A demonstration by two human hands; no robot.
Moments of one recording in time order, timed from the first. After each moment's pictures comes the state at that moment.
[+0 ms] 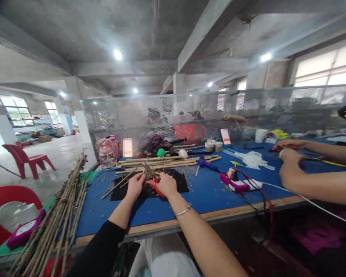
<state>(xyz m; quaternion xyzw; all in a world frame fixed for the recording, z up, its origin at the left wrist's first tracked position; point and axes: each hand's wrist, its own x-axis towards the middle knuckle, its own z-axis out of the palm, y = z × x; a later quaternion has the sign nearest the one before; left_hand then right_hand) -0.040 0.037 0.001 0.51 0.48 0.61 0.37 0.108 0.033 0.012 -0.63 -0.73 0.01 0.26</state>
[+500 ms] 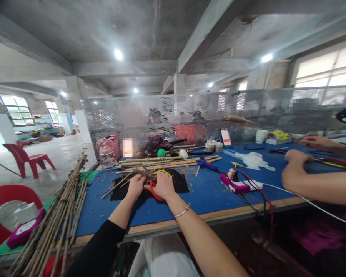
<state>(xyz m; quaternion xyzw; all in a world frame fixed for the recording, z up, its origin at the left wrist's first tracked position) -0.035 0.030 0.008 0.54 0.44 0.60 0.39 0.100 0.029 0.011 -0.58 -0.77 -0.04 0.28</state>
